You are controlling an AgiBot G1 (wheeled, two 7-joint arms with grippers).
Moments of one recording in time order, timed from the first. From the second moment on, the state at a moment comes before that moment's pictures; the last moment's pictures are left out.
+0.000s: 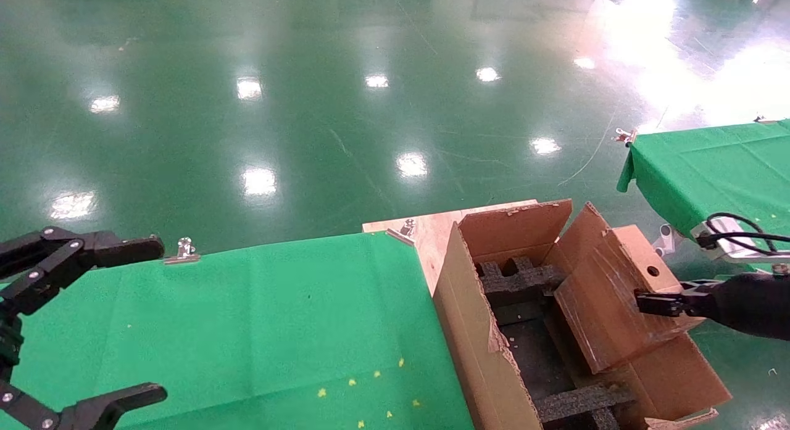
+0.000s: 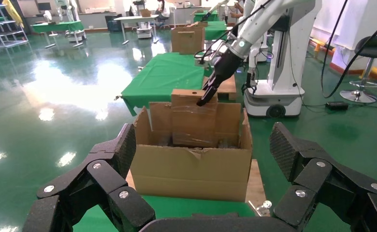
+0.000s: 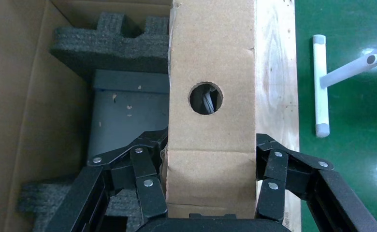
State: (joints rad) left arm -1.11 0.58 0.42 -1.27 0.63 1.48 -0.13; right arm 2.14 -0.11 -2.15 1.15 -1.03 -0.61 0.92
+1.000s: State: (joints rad) left arm -1.11 0.58 0.42 -1.27 0.63 1.47 -0.13; right arm 1.86 -0.29 -2.20 1.11 -0.89 -0.35 0.88
